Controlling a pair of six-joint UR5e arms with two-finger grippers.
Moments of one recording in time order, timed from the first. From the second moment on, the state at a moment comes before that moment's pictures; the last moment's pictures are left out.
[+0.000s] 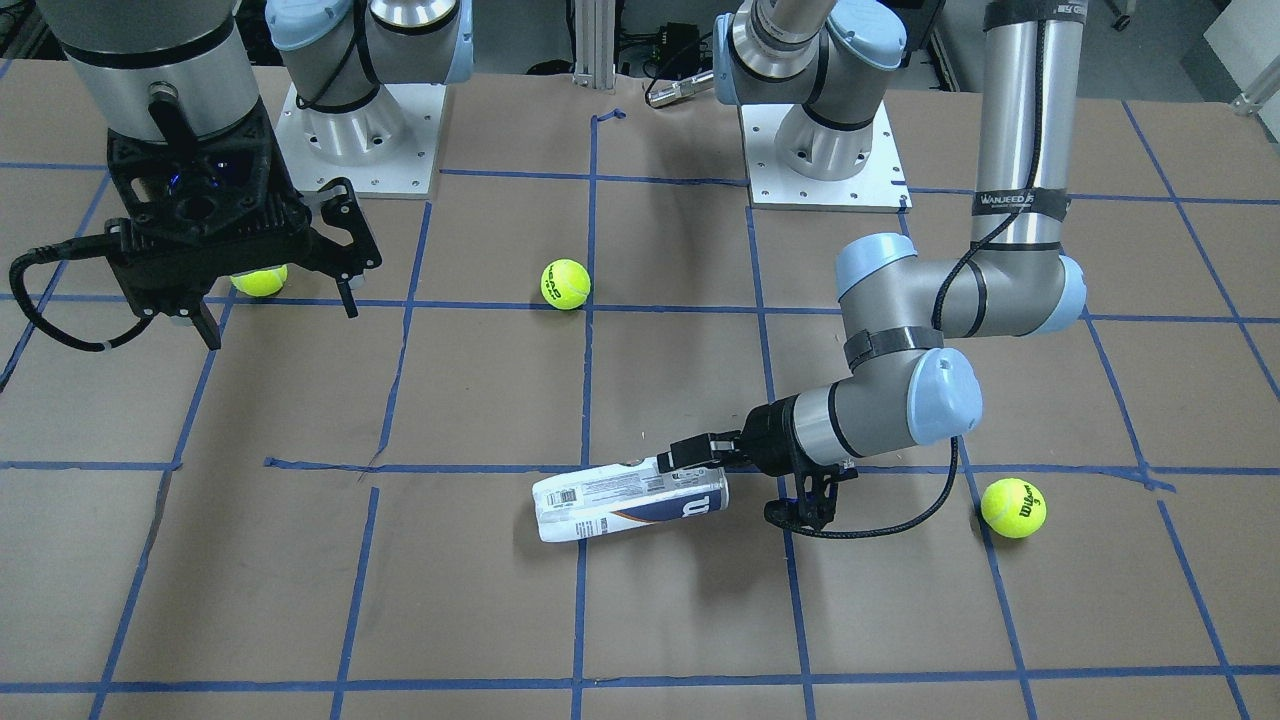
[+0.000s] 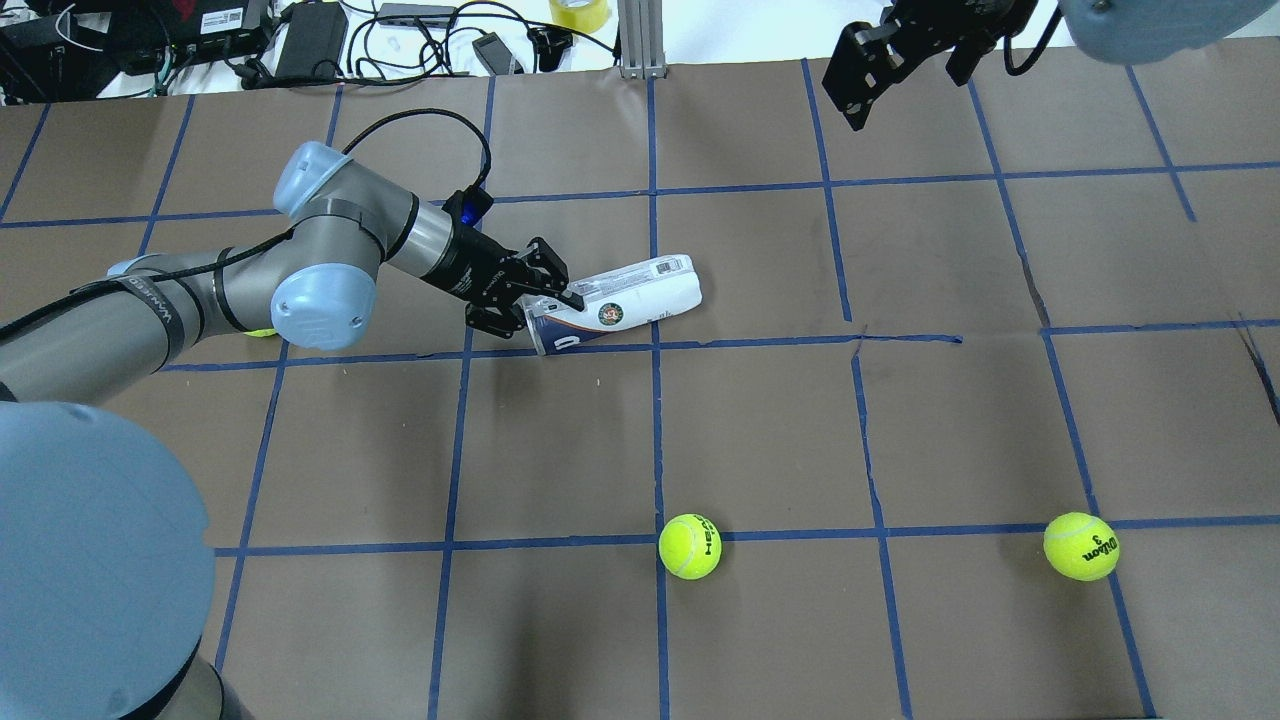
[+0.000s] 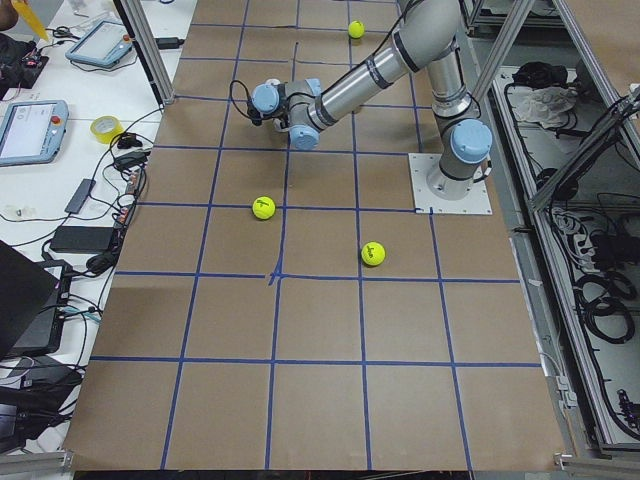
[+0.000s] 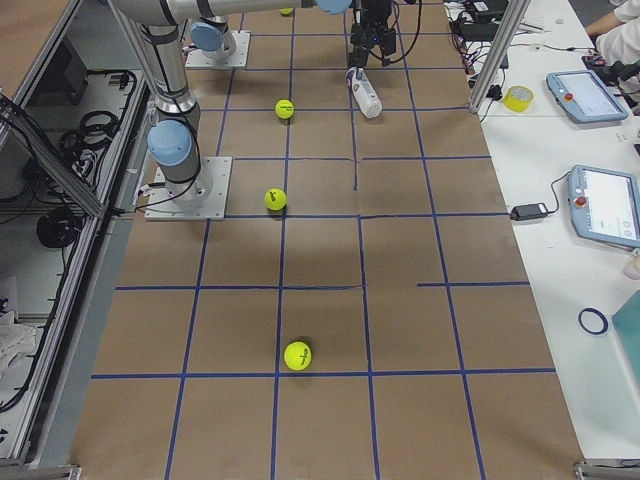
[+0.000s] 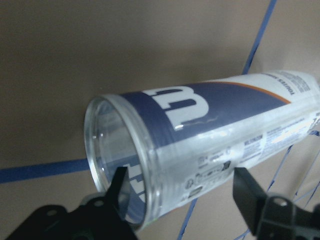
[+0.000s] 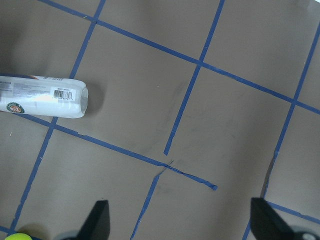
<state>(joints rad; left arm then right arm) -1.50 -2.06 -1.82 -1.00 0.86 -0.16 1.64 -1.43 1.36 -1.67 -1.61 -0.32</state>
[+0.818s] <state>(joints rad) -1.51 -2.04 -1.50 -1.04 1.07 -0.44 1.64 -1.44 1.38 -1.67 -1.61 -0.31</state>
